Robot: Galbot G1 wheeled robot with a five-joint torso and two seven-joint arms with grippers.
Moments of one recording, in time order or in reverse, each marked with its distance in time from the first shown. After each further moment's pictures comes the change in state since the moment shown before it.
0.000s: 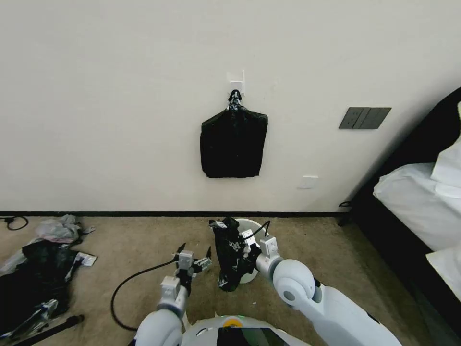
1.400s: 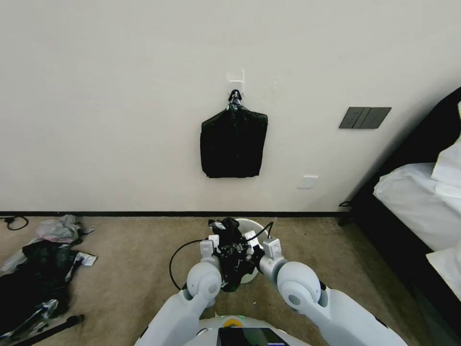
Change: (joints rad) left arm -0.472 -0.206 0.217 0.263 -0.513 0.343 -0.467; right arm -0.022 -0.031 0.018 0.038 0.011 -0.010 0.027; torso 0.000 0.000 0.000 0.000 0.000
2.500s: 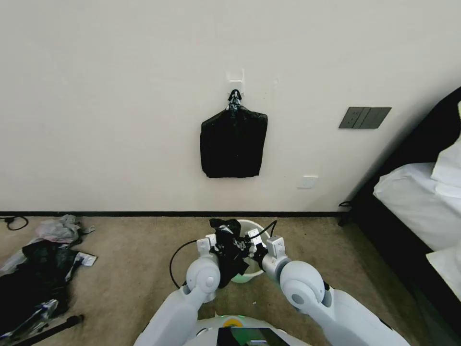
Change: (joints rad) left arm 0.003 0.025 -0.030 -0.024 -0.125 -0.063 -0.059; right arm -0.017 -0.001 0.045 0.021 0.015 0.008 0.013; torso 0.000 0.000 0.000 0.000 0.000
